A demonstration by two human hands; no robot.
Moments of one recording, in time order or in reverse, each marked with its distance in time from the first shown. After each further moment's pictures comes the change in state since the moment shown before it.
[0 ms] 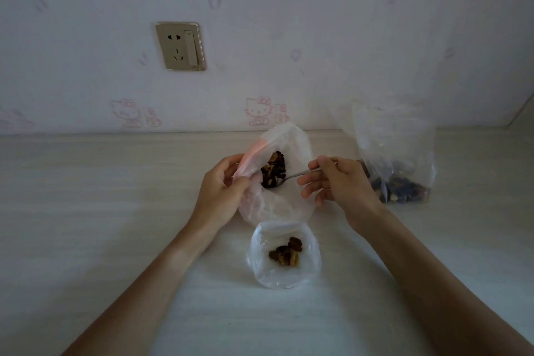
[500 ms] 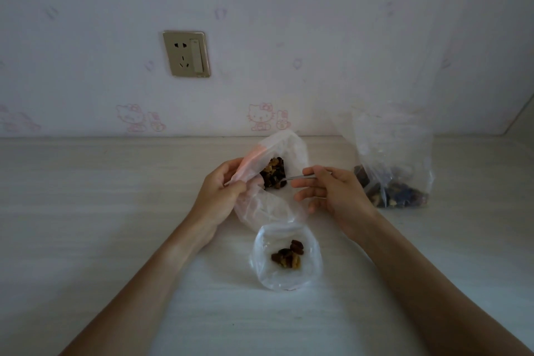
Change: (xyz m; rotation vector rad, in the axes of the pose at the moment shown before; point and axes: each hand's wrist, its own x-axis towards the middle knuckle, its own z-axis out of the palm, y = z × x) left_hand 0.007 -0.006 -0.011 -0.078 -0.093 -0.068; right_hand -0.002 0.006 0.006 0.128 -0.061 0.072
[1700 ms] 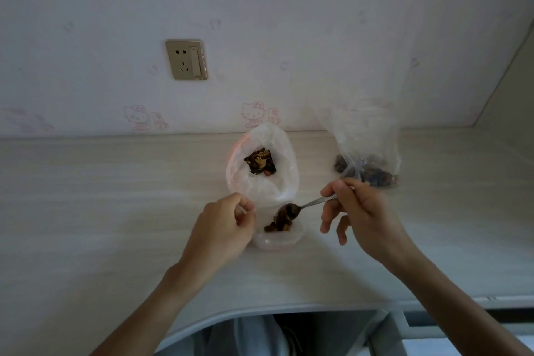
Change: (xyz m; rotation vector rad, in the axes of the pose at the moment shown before) left_hand -0.109 0.032 0.021 0.750 0.012 0.069; right_hand -0.123 -0.012 -0.039 -0.367 -0.077 -0.353
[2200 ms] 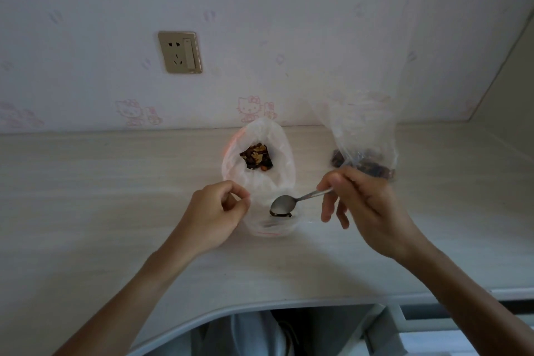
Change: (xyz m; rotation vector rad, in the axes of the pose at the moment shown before) left_hand 0.013 -0.004 -0.014 -0.172 -0.059 0.013; right_hand 0.002 -0.013 -0.009 -0.215 -0.077 -0.330
